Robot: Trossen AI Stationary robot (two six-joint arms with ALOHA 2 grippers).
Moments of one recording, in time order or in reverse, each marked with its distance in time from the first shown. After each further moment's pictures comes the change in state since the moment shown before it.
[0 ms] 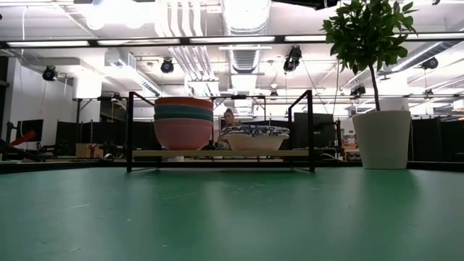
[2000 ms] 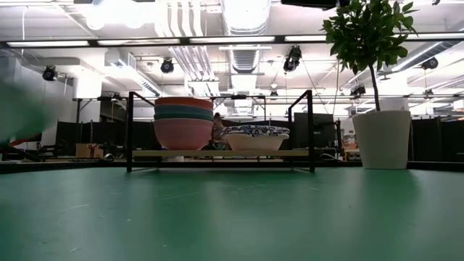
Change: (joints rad) left arm 0.000 0.083 0.392 -0.417 -0.009 0.744; right arm 0.014 -0.056 0.000 -0.146 0.000 0.027
